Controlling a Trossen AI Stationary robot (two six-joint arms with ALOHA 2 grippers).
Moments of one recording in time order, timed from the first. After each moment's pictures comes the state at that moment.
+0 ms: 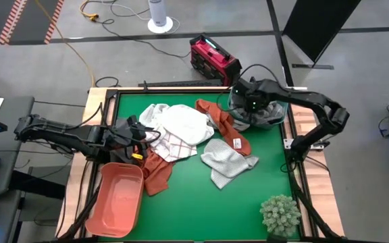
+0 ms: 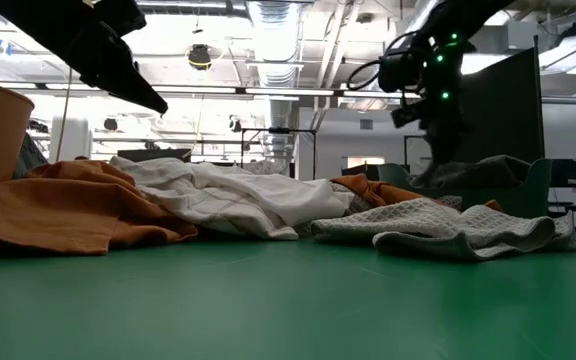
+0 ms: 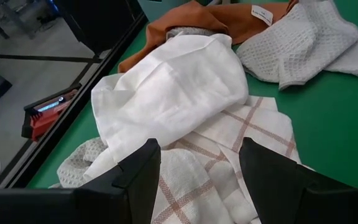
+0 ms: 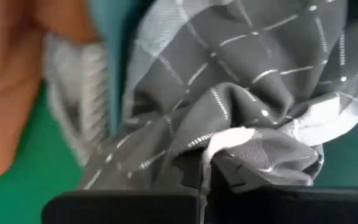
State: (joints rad) left arm -0.12 0.79 0.58 -0.34 -0.55 -0.07; right arm -0.61 1.52 1.15 -1.02 0.28 -0.38
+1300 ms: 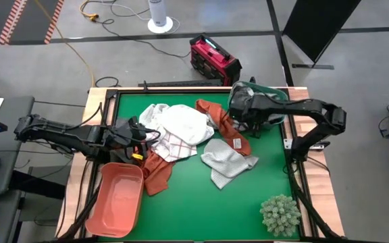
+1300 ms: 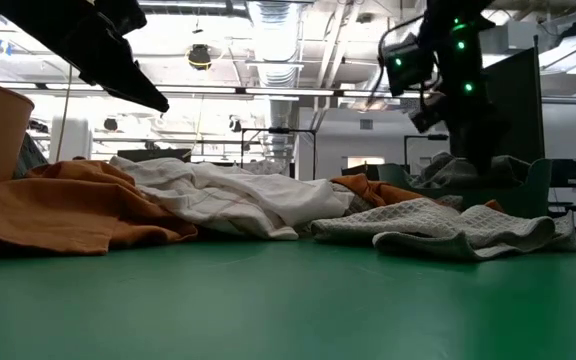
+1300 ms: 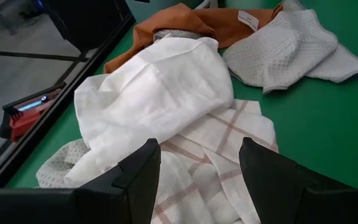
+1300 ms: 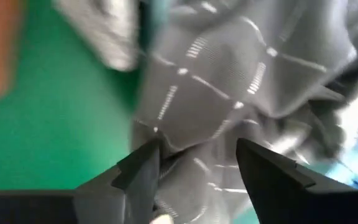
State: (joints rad) left arm -0.12 0.79 0.58 -0.32 -0.49 -0.10; right arm -0.36 1.52 1.10 -1.32 0.52 -0.01
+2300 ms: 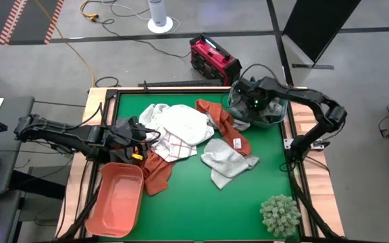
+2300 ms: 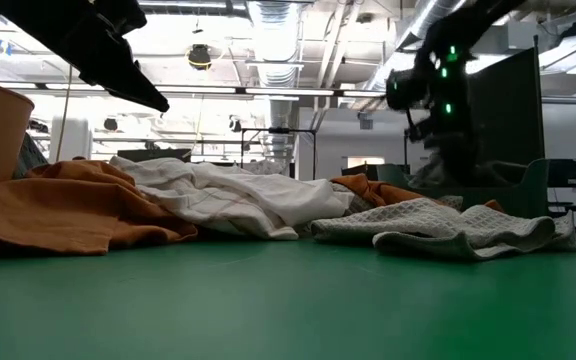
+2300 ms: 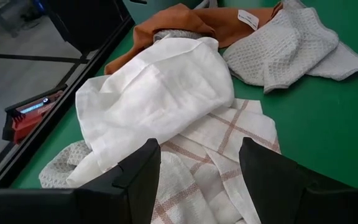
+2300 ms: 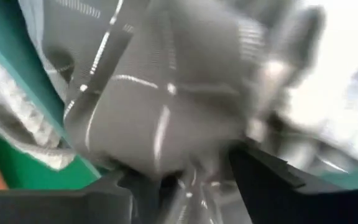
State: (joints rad) left arm -0.12 0.79 0.58 -0.32 -0.50 -0.09; right arm -0.68 1.55 1.17 -1.16 0.33 0.07
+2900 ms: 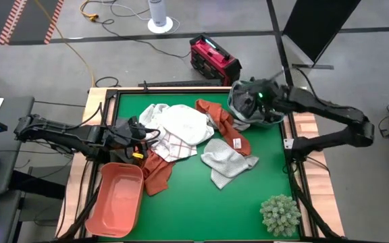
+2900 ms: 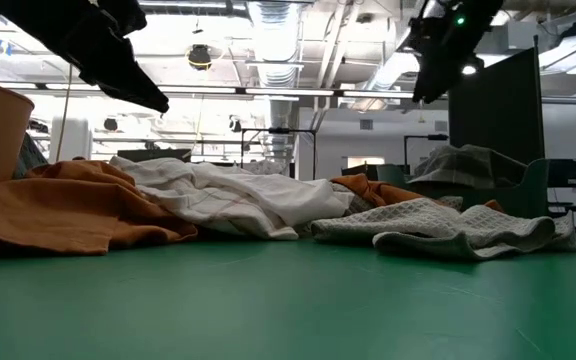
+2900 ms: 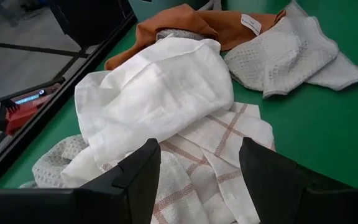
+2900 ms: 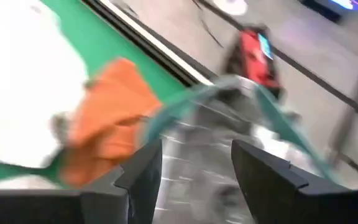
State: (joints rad) left arm -0.12 0.79 0.58 -0.32 -0.50 -0.15; right arm -0.35 1.12 1.11 -0.81 0.45 0.24
